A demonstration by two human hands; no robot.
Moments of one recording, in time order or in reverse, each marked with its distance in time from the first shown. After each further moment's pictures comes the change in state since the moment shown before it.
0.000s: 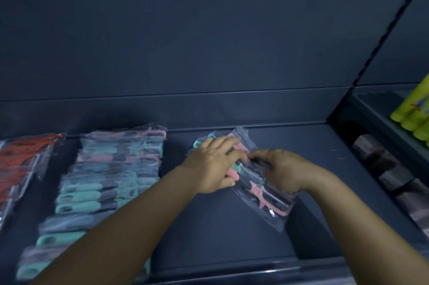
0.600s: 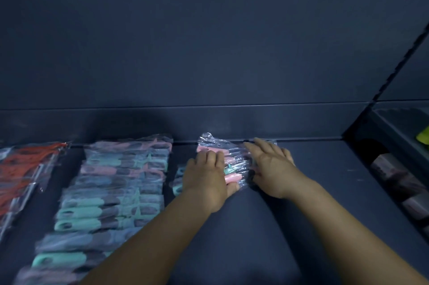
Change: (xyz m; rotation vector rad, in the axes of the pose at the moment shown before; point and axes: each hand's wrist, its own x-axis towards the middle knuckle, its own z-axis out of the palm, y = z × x) left_hand 0.004 0.003 0.004 0.033 -0.186 -0.540; right_hand 0.056 -0.010 0.011 -0.114 0.225 -0.082
